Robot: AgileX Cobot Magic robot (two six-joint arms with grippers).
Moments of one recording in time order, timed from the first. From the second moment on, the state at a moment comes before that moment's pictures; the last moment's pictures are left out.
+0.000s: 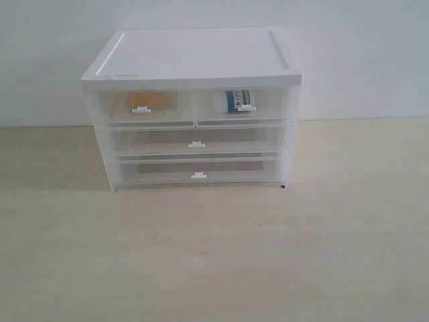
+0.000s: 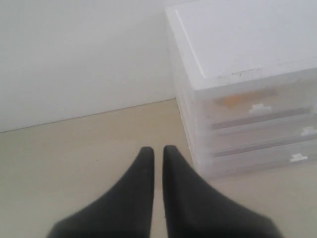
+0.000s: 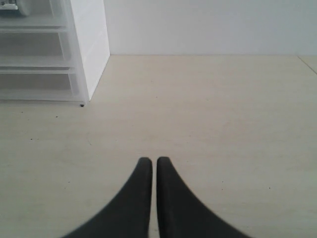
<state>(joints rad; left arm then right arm) -0.37 0.99 -0.87 0.68 0.49 -0.61 0.07 0.01 -0.01 -0.01 0.33 0.03</state>
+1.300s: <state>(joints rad) -0.37 0.52 -0.56 0.39 0.39 -0.24 0.07 0.01 -0.01 -0.01 0.33 0.03</state>
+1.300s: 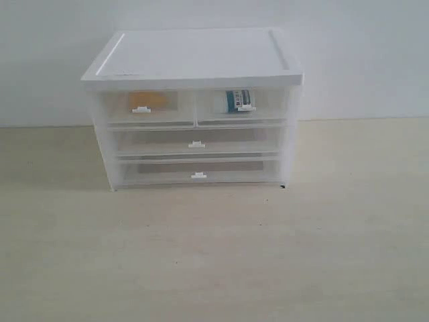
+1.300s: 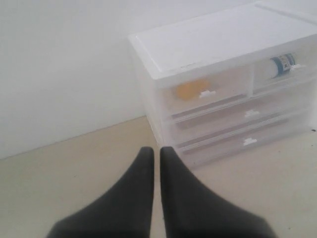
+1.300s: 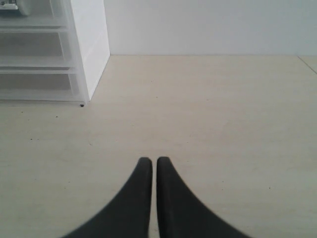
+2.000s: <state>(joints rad) -0.16 0.01 -0.18 0.10 0.34 -0.01 0.07 0.01 -0.01 -0.01 0.33 0.03</state>
